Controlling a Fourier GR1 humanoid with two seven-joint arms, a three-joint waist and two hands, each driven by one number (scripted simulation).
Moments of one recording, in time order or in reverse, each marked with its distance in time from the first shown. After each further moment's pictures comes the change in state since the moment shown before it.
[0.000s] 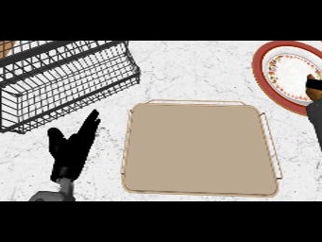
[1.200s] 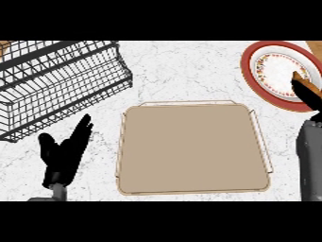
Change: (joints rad) left arm 0.042 0.011 0.034 -0.006 0.004 -0.005 -0.013; right arm 0.310 0.267 0.029 -0.597 -0.903 0.093 -0.855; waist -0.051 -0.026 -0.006
